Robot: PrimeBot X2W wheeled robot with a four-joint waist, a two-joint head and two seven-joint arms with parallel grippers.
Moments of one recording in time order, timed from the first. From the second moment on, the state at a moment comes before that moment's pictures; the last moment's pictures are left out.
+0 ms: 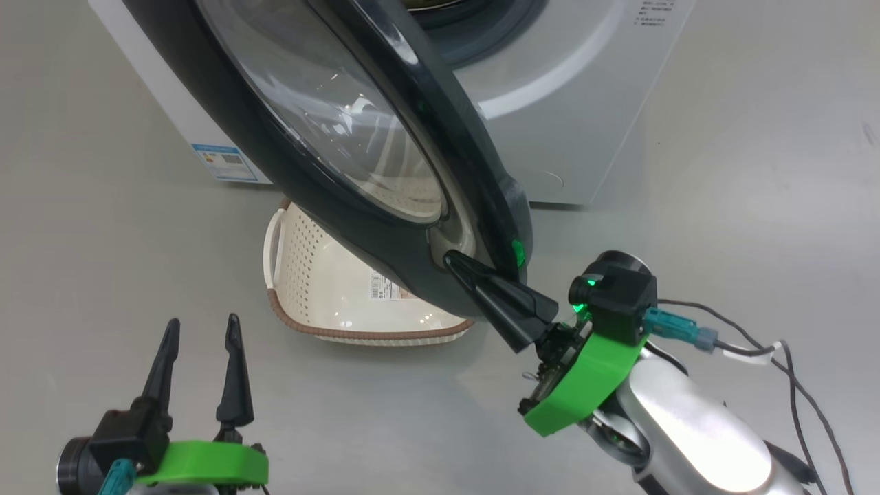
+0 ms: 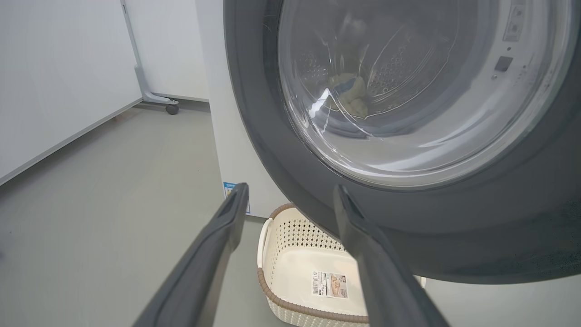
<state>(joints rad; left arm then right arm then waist) -0.04 0.05 -0.03 0.11 -0.15 0.01 -0.25 -0.39 -0.12 0.65 0.13 0.39 0.13 -0.26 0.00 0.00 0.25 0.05</state>
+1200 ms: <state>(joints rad) -0.14 0.04 -0.02 0.06 -0.10 -0.01 -0.26 -0.65 -0.15 0.48 0.13 0.39 0.13 -0.26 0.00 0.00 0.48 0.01</state>
